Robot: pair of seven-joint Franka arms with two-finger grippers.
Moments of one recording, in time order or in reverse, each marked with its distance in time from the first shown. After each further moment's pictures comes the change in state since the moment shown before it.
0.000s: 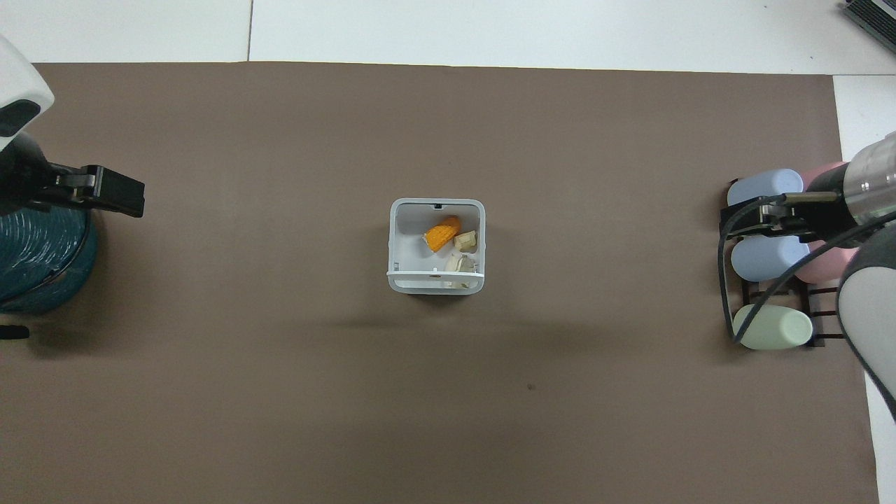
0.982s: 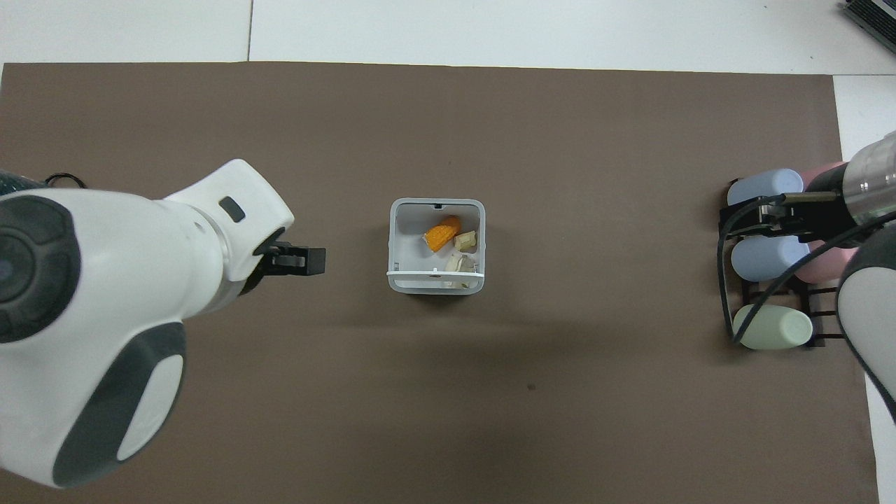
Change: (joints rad) left arm -0.268 -0.205 -0.035 -0.524 -0.012 0.470 -0.295; right arm 0.002 0.000 0.000 0.000 0.001 0.001 0.000
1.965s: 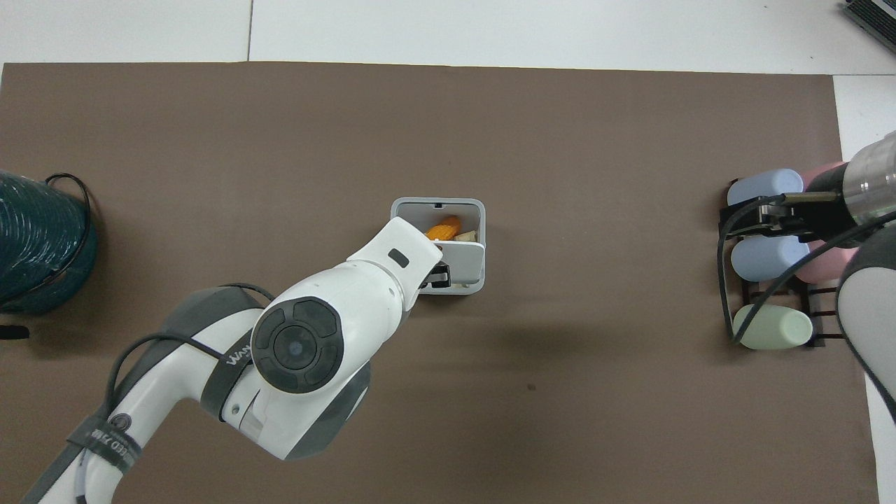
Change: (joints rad) left arm -0.198 0.177 0.006 -0.152 -0.026 0.527 -0.327; right arm 0.000 0.000 0.000 0.000 0.000 0.000 0.000
